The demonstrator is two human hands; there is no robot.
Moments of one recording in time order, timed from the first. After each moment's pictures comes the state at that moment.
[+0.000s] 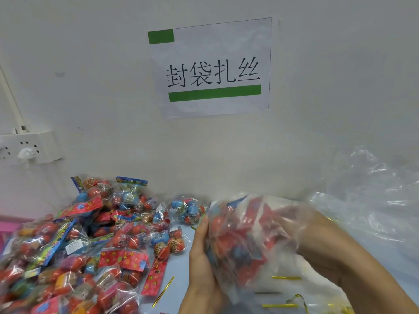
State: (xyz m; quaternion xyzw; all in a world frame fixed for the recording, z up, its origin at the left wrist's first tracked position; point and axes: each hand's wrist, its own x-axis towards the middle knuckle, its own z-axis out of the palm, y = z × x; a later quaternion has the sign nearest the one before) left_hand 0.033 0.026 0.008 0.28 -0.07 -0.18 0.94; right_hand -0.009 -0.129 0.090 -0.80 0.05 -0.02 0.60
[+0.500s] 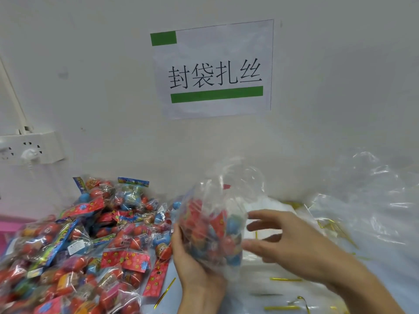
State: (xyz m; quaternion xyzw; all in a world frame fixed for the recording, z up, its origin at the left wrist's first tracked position) left_hand 0.038 0.035 0.015 0.27 0.02 -0.01 0.96; right_hand -0.005 -0.120 0.082 -0.87 -0.05 0.02 0.50
